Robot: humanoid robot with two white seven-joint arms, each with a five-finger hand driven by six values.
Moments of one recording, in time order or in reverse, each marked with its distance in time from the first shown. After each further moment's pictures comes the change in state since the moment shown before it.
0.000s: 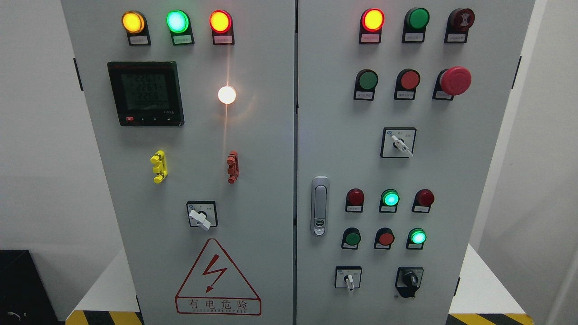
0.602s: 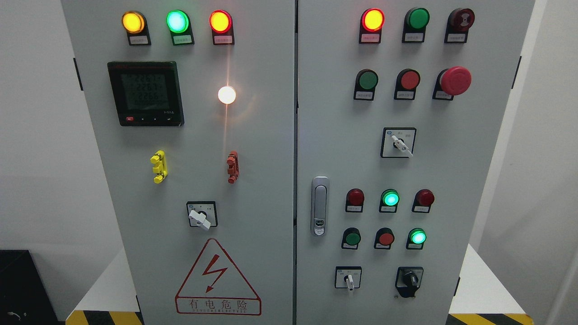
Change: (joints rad) left arm 0.000 0.000 0.000 0.000 0.000 0.000 -0.005; right arm -0.001 -0.001 0.000 0.003 0.000 -0.001 0.028
